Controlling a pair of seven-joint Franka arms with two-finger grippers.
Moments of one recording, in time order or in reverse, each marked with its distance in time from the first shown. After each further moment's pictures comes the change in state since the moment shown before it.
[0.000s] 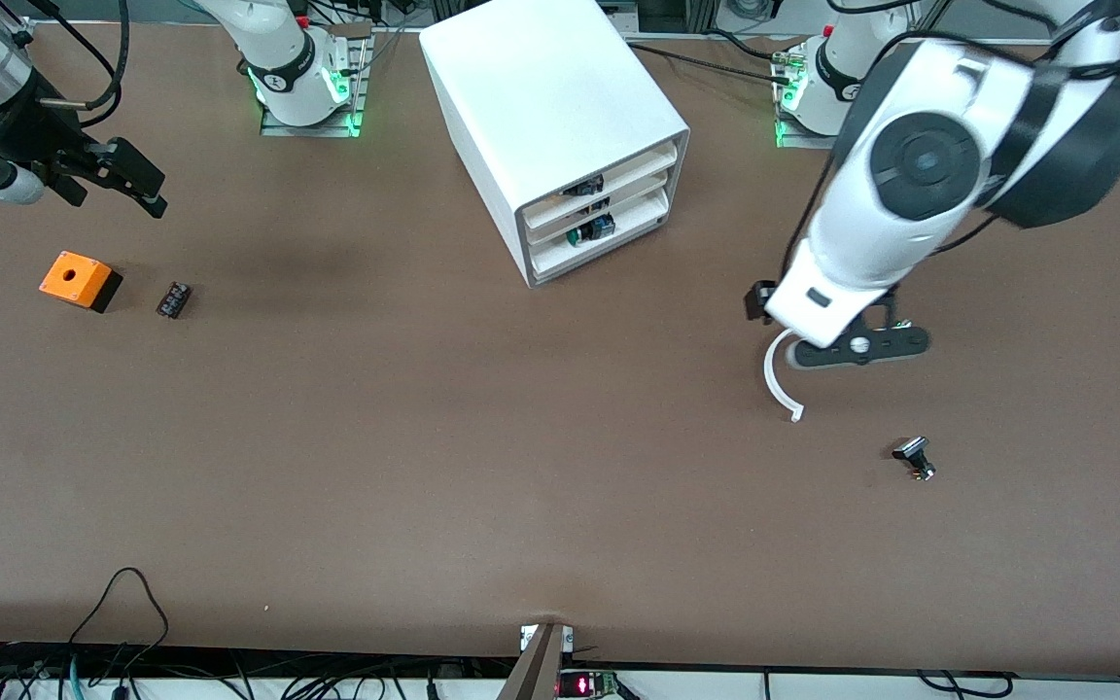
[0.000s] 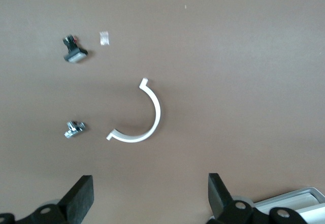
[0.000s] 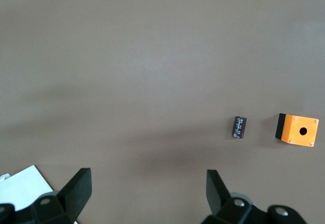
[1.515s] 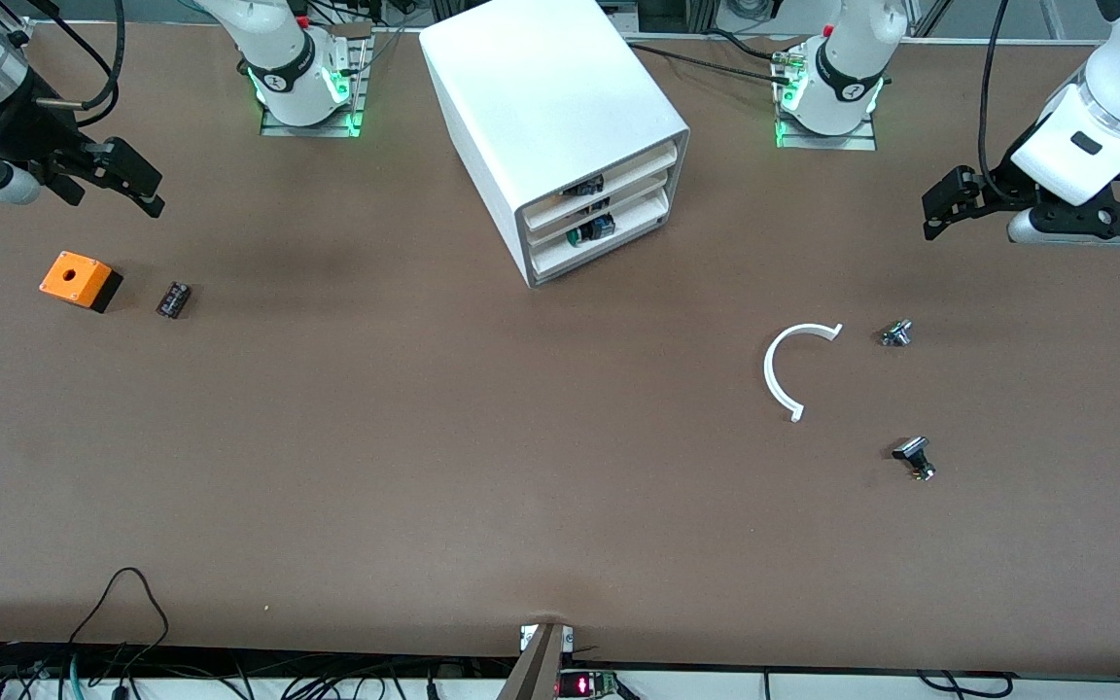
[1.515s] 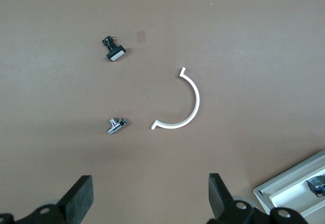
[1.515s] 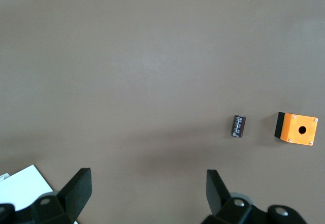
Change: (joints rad) left arm -0.028 -0.495 0.372 -0.514 -0.209 0.168 0.421; right arm 0.000 0.000 -0.004 0.001 0.000 -0.005 -0.001
